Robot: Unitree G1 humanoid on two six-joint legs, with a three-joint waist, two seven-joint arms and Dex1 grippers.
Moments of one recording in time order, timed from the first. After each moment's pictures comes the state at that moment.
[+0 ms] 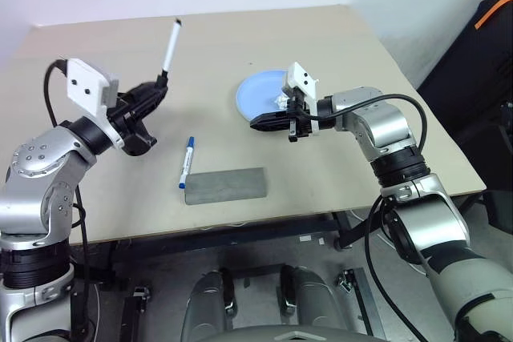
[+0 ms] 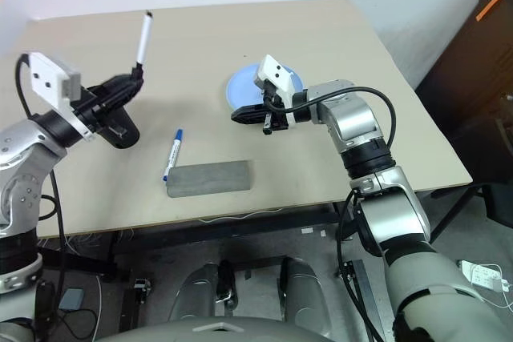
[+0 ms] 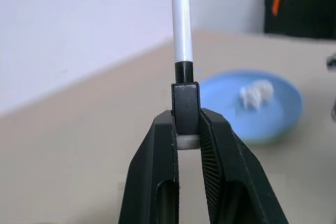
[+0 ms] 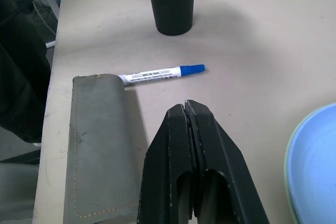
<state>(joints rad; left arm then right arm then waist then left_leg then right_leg) -0.38 0.63 0.33 -0.27 -0.47 0.45 -0.63 -0.99 -0.39 0.22 0.42 0.24 0.49 1.23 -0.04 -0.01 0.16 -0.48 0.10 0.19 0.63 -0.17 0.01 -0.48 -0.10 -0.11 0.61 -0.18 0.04</state>
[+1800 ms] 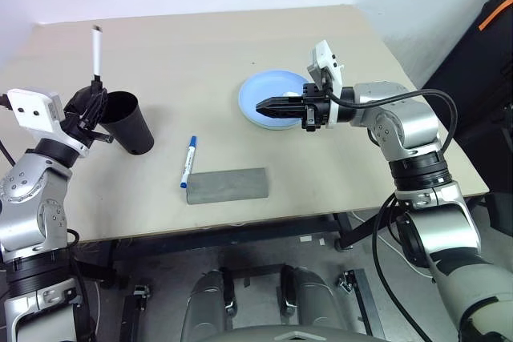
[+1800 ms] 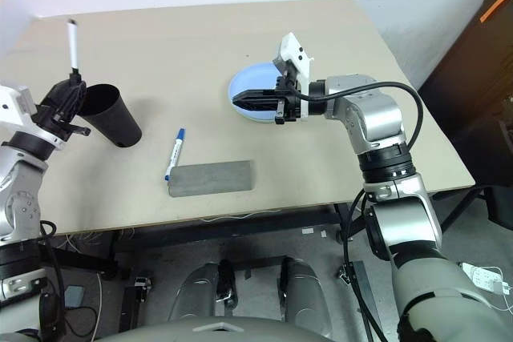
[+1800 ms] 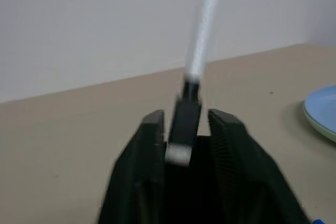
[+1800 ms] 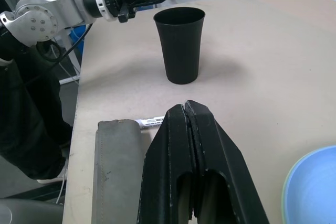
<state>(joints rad) -0.29 0.60 0.46 0.02 -0.45 0.17 -0.50 -0.94 -0.44 0.12 0.25 0.40 0.57 1.21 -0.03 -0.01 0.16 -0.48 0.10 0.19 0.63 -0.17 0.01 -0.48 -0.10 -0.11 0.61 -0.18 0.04</state>
